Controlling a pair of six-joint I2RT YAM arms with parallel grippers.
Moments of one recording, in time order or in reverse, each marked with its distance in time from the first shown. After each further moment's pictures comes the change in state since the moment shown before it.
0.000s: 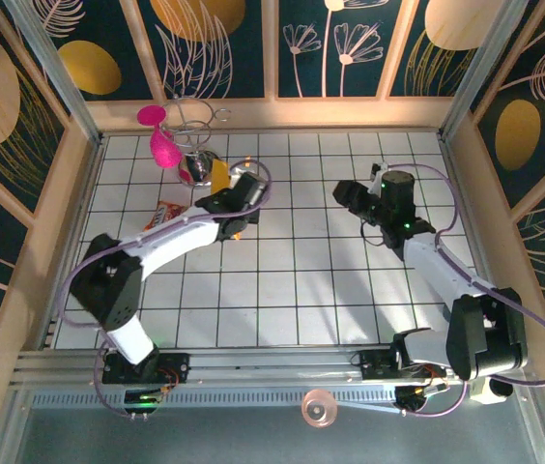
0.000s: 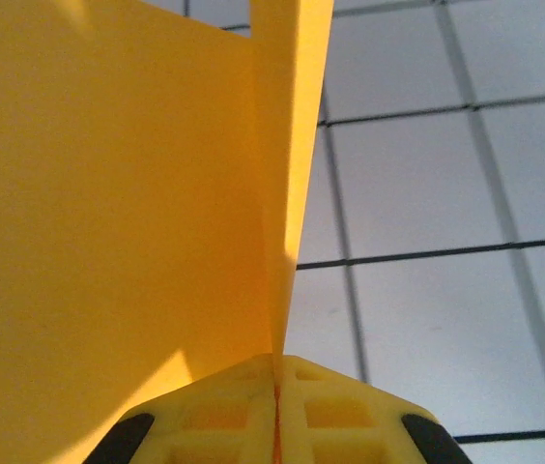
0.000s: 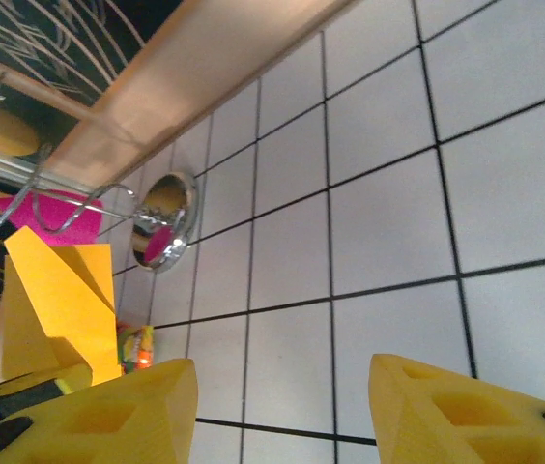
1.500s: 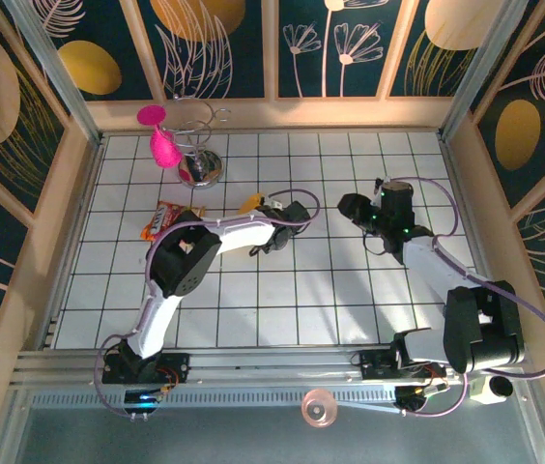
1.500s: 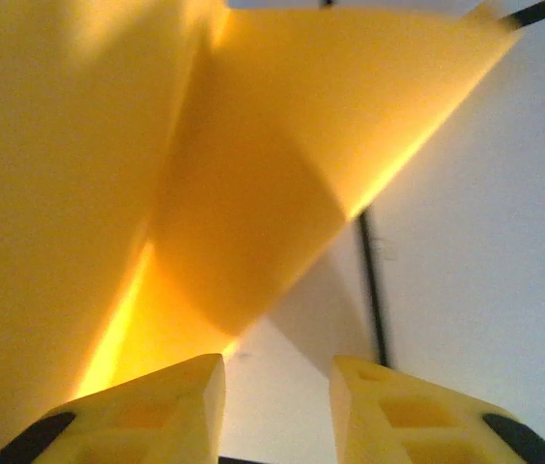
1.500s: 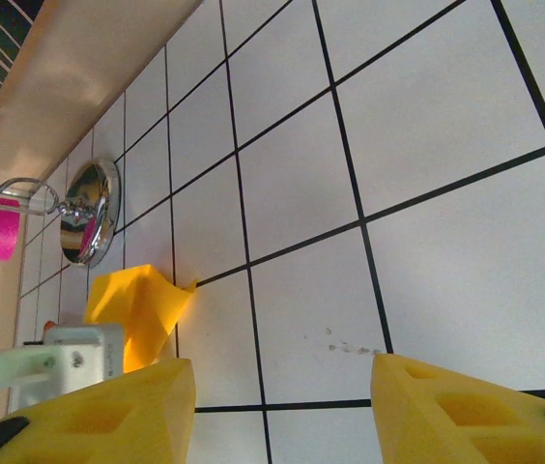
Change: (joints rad) left arm -0.116 0.433 0.246 -0.249 -0.160 -0.085; right arm -0.034 0.034 -0.074 -0.013 0.022 0.031
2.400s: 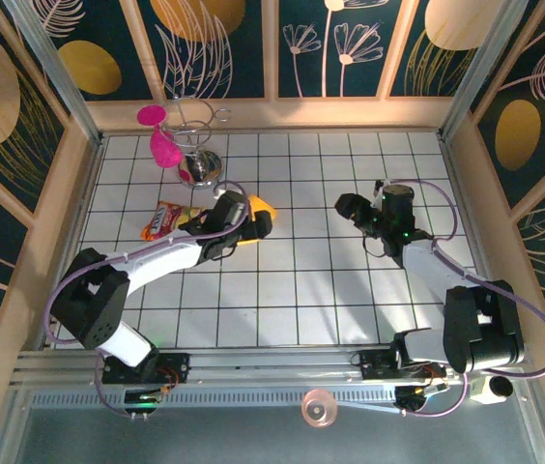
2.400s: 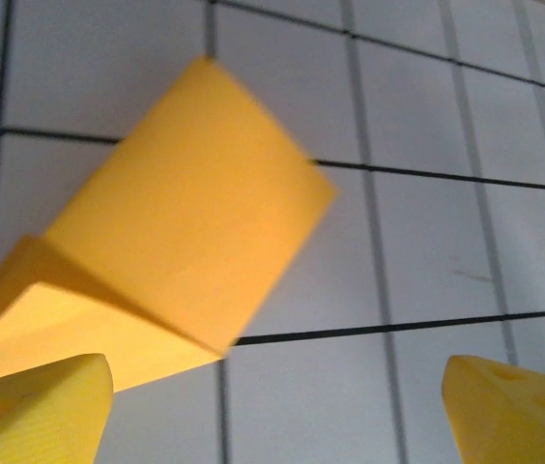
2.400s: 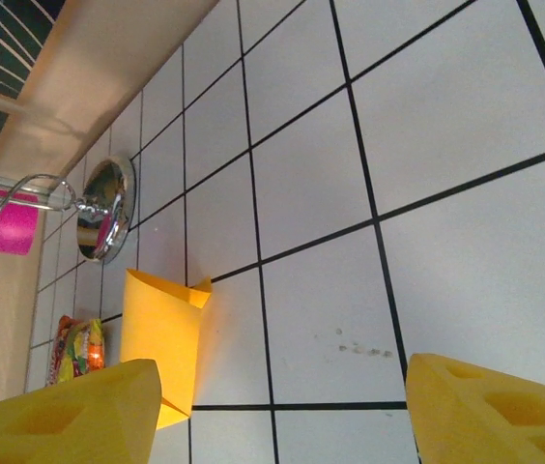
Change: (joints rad) left arm 0.177 -0.610 -0.602 0.587 0.583 -0.203; right arm -0.007 0.000 -0.038 0.084 -0.039 0.008
